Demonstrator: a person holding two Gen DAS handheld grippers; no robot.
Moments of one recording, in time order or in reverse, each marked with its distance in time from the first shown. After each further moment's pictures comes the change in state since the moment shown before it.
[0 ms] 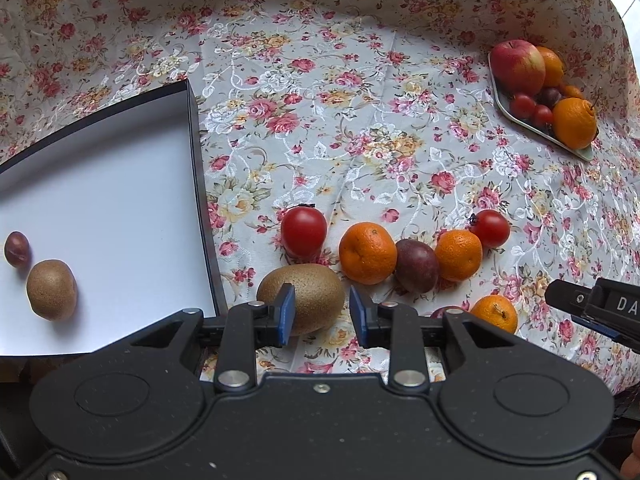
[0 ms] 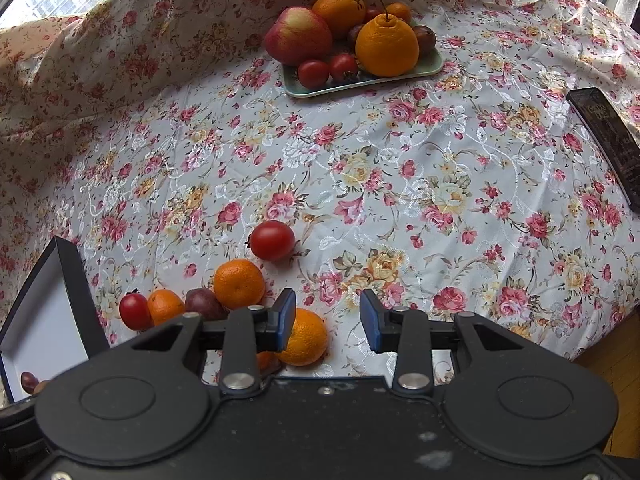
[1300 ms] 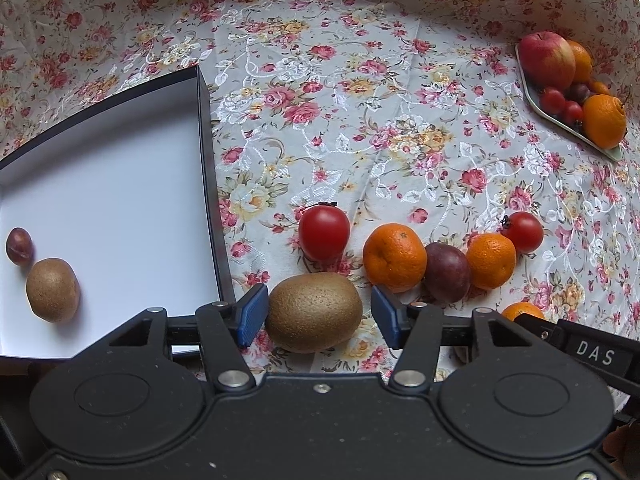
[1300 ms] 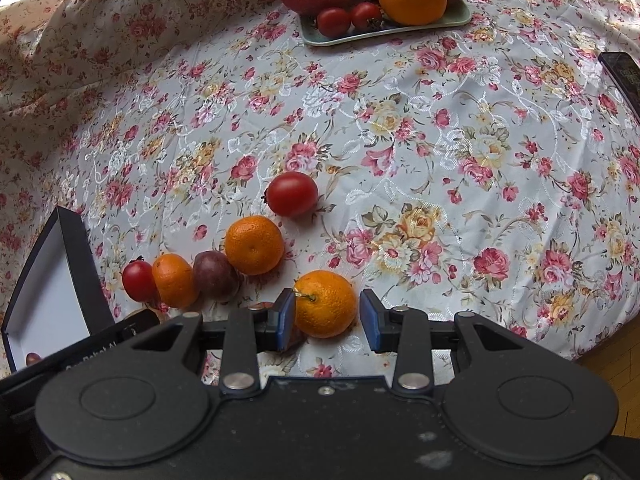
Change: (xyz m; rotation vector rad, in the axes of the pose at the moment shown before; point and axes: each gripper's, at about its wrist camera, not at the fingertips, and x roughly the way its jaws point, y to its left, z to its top) left arm 0.022 0.005 0.005 -0.024 0.027 0.048; right arm 0.032 0.009 -0.011 0.003 0.107 0.048
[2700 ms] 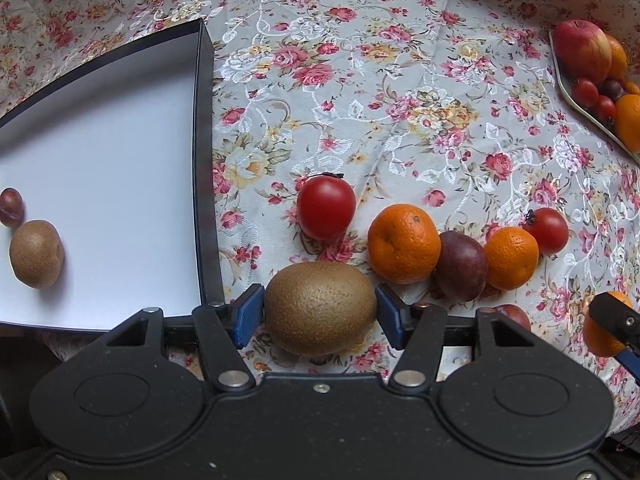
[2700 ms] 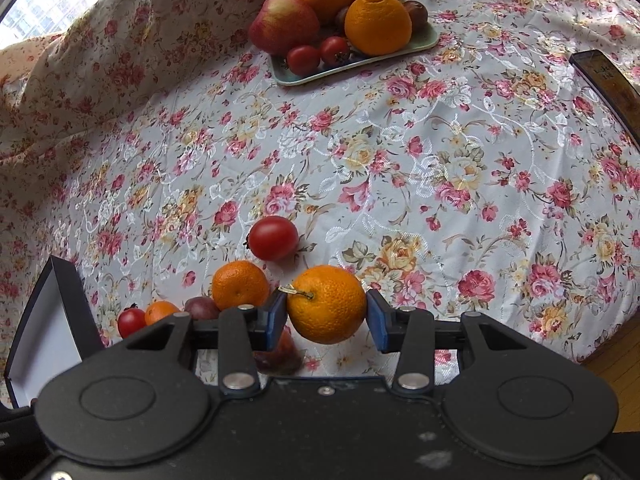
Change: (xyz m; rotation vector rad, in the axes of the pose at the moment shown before) left arm 0.023 -0.006 0.000 -0.077 0.079 0.044; right arm -0.009 -0.019 0.005 0.092 -0.122 -0.004
